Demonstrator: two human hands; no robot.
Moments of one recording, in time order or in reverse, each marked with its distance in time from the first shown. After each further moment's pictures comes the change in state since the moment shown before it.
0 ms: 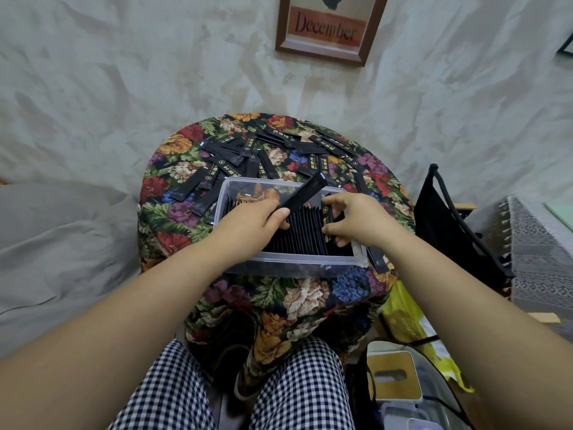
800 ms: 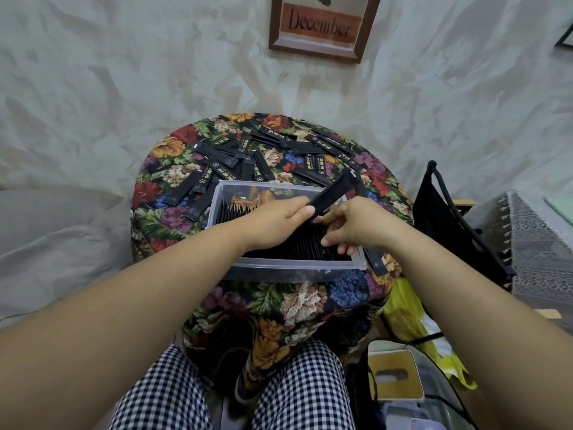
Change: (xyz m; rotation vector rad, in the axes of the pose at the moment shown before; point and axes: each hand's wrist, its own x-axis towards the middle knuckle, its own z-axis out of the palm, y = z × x) left_hand 0.039 0.018 0.012 -0.097 -0.254 0.056; right_hand 0.000 0.003 -0.010 -0.037 -0.174 0.063
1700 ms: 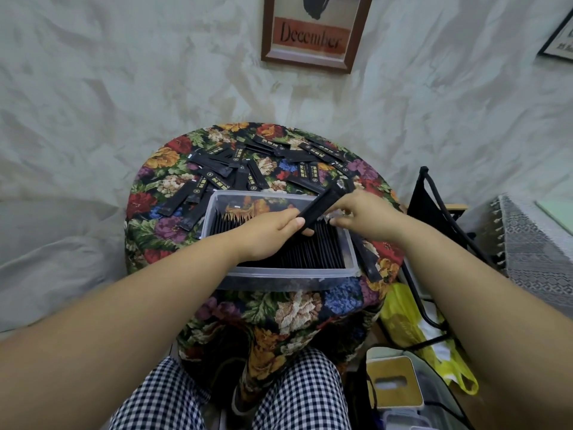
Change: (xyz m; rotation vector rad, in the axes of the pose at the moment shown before) left_hand -0.004 0.000 0.000 -0.067 -0.058 -0.006; right_hand 0.019 0.021 -0.030 -0.441 0.150 -0.244
